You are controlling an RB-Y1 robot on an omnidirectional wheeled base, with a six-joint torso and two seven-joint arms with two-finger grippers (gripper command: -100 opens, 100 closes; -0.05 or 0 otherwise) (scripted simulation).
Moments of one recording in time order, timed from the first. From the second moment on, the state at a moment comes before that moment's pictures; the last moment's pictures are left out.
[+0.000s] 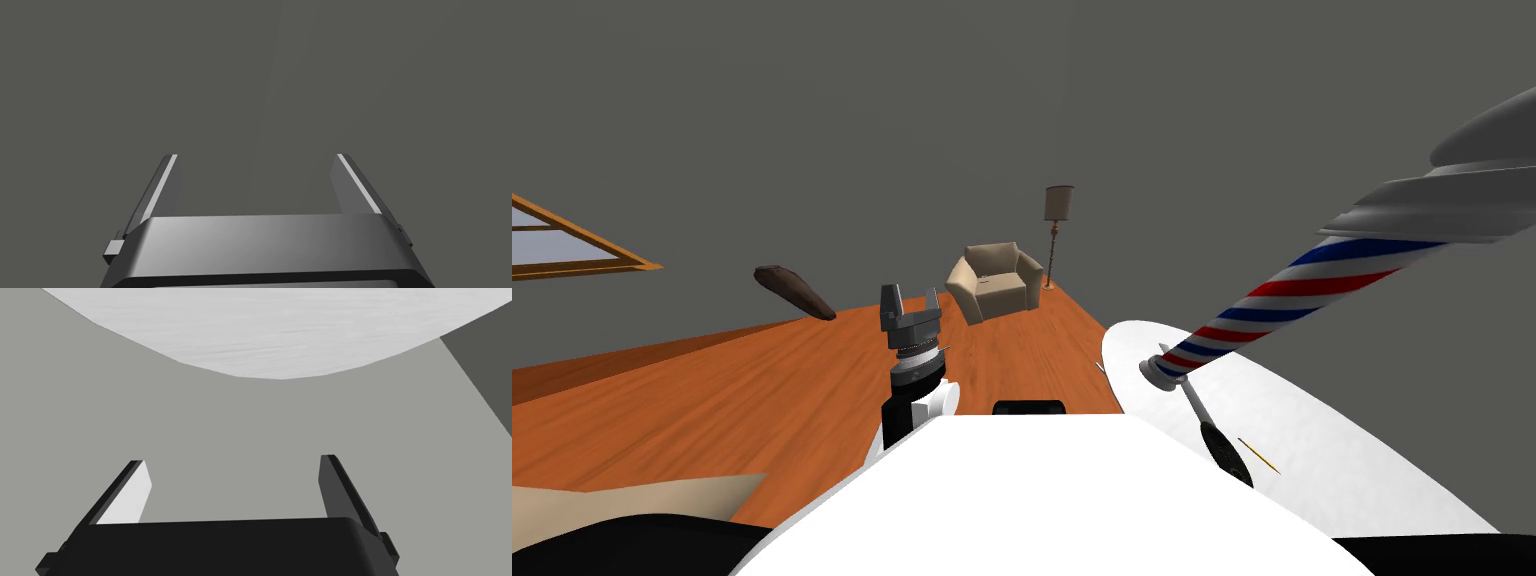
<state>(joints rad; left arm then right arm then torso) 0.52 -0.02 -0.06 -2.37 0.02 -0.63 -0.06 0.38 -0.85 -0.05 -0.45 -0.34 0.45 -0.65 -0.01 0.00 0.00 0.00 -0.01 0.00</state>
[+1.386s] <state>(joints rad) 0.52 -0.02 -0.06 -2.37 0.02 -0.63 -0.06 0.20 -0.76 -0.39 -0.36 -0.61 0.63 -0.66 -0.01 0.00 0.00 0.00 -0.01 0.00</state>
